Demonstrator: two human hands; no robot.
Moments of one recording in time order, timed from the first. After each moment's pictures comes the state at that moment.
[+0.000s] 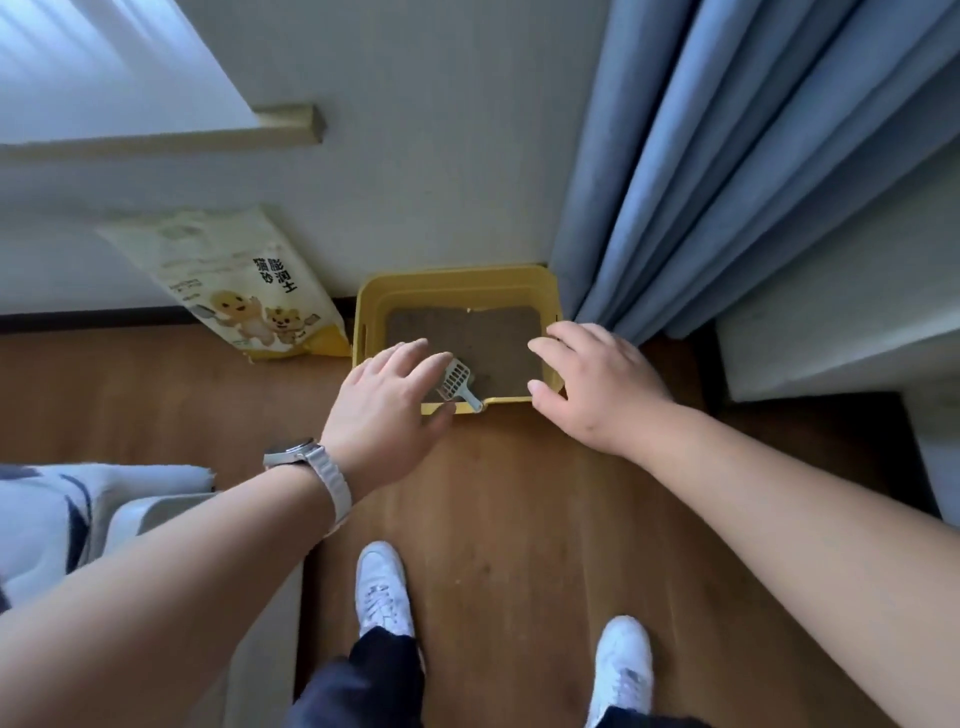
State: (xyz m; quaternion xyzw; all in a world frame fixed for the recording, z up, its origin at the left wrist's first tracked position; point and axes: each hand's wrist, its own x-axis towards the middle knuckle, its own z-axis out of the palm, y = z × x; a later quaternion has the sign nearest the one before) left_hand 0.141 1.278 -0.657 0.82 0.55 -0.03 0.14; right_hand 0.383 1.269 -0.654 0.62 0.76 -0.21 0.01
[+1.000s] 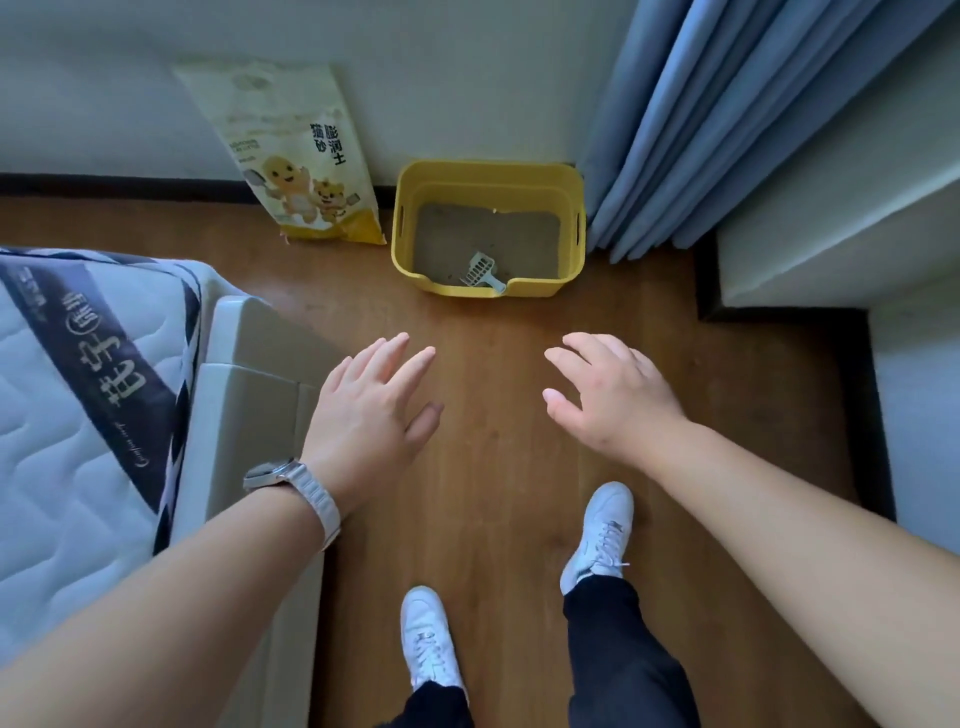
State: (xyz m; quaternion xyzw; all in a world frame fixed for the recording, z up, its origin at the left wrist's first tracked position) left_hand 0.046 1.039 -0.599 0.78 0.61 -0.02 0.16; right_hand 0.314 1.046 -0.605 0.61 0.76 -0.21 0.07
